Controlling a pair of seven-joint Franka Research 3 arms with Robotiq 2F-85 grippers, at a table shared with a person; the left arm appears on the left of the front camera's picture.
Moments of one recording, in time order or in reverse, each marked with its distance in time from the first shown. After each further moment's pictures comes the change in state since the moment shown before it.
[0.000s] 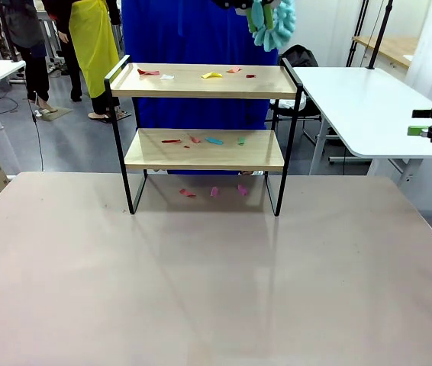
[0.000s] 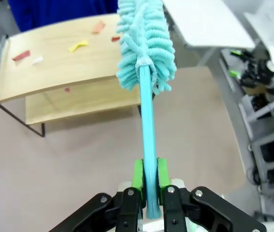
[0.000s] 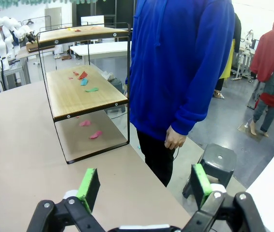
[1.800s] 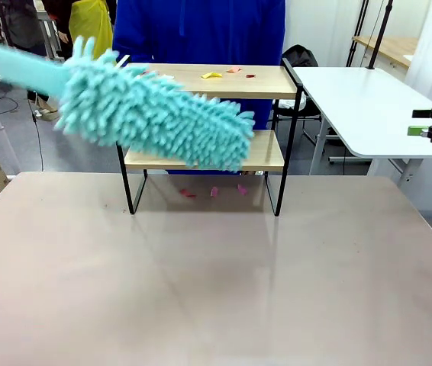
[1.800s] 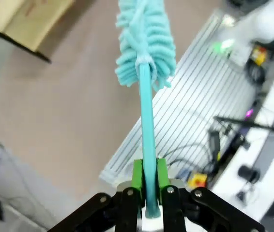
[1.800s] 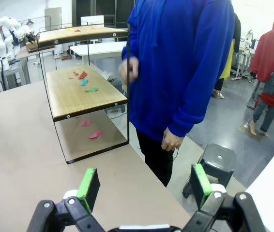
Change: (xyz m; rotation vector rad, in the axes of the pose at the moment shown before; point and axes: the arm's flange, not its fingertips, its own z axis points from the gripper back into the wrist) left arm -0.023 0.242 0.151 -0.286 0.554 -0.602; right arm 0.000 0.000 0.000 -0.001 0.000 0.000
